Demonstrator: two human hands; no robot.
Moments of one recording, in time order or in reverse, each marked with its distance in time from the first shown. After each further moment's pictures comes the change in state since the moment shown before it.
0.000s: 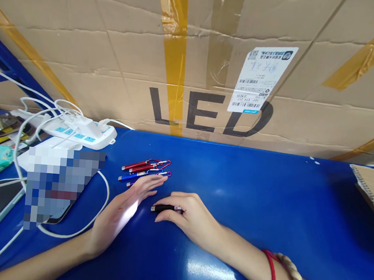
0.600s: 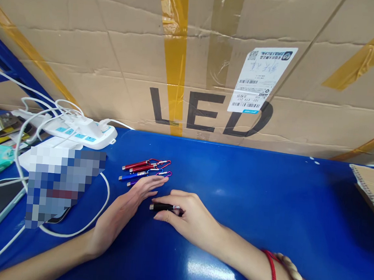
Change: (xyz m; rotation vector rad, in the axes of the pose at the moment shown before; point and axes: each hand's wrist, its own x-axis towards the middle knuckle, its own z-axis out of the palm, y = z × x) left_hand -0.001 -0.004 0.000 0.029 -0.019 0.025; right_hand -0.002 -0.002 0.002 -0.011 0.014 0.020
